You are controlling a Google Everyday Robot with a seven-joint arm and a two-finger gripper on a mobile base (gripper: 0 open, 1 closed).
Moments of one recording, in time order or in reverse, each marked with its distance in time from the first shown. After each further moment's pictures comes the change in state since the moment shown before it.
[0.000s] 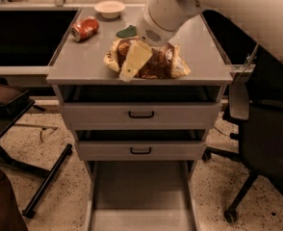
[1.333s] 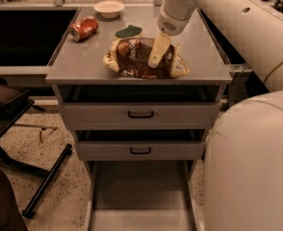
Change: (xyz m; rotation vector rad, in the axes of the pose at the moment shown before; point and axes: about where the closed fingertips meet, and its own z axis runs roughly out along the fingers) arm 0.086 -0.119 0.071 0.016 0.264 0.061
